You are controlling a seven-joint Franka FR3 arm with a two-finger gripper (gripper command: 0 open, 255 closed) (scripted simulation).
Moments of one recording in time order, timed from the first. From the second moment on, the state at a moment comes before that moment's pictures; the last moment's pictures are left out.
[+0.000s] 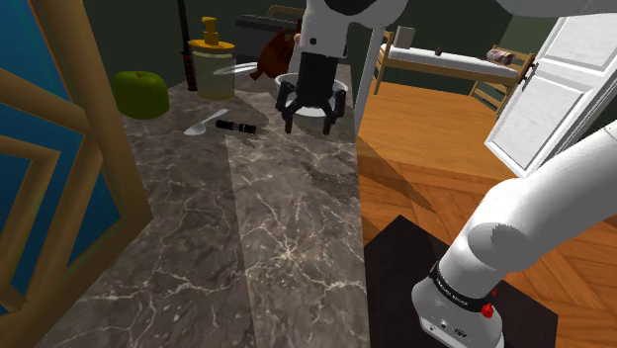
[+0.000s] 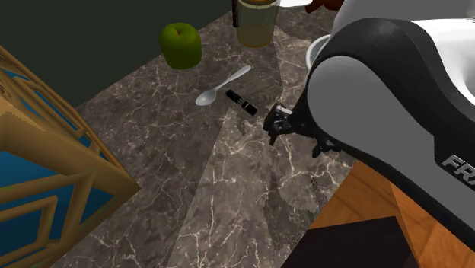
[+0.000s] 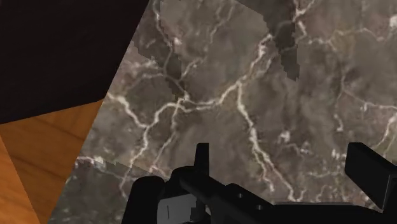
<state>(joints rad) 0.01 -0.36 0.26 -2.13 0.27 1.72 0.62</state>
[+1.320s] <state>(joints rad) 0.10 0.39 0.36 -1.26 0.04 1.73 1.29</state>
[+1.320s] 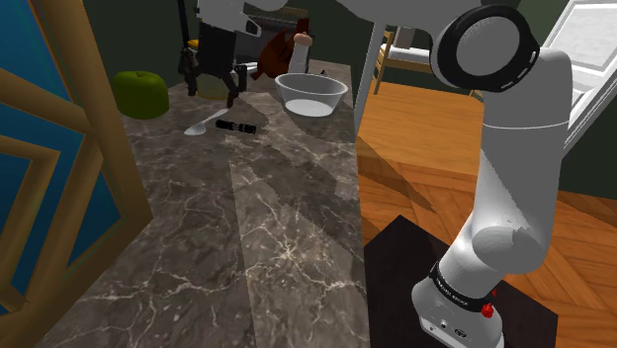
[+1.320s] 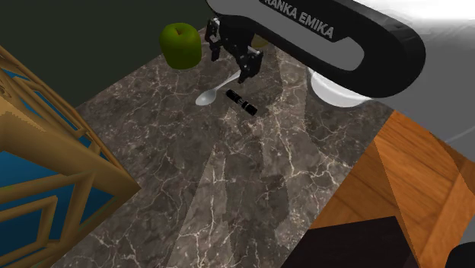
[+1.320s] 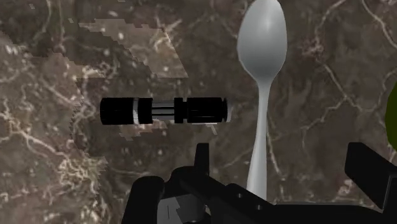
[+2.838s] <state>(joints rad) 0.10 0.40 0.35 -1.29 0.04 1.78 1.30</state>
